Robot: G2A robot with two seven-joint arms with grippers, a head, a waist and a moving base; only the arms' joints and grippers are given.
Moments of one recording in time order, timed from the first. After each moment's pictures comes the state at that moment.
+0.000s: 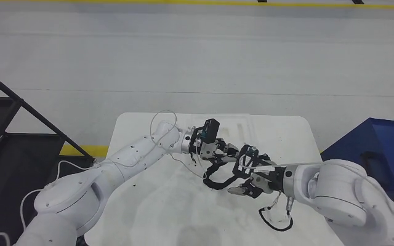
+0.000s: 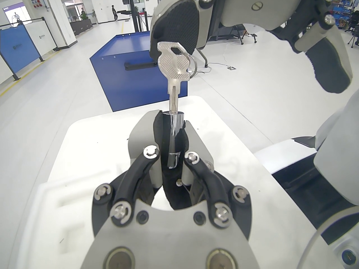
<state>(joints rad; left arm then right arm) 0.50 -1.18 -0.24 -1.00 1.26 -1.01 0.80 -1.22 -0.89 1.17 -2.30 -0.64 -0.34 1.18</state>
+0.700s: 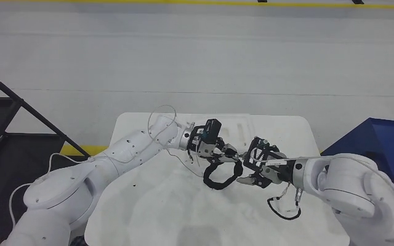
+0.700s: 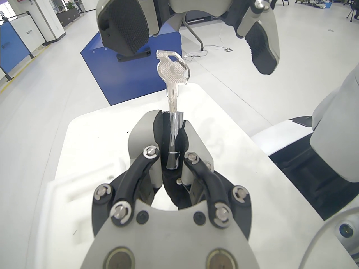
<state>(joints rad) 0.42 -1.13 -0.17 -1.07 1.26 -1.01 0.74 -1.24 -0.87 1.26 -2.25 -0.67 -0.45 1.11</state>
